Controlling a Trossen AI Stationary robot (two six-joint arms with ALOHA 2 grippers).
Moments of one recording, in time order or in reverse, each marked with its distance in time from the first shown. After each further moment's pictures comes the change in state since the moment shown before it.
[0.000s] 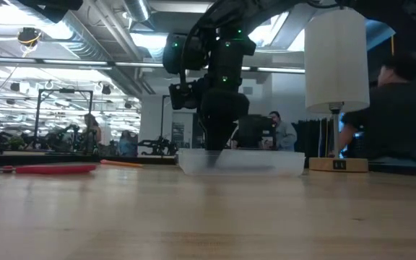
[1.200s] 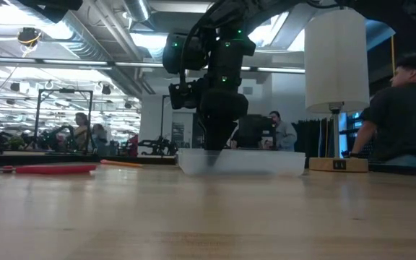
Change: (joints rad) left arm -0.001 0.000 0.000 0.000 0.000 0.001; right arm -0.001 0.000 0.001 0.006 0.004 -0.005
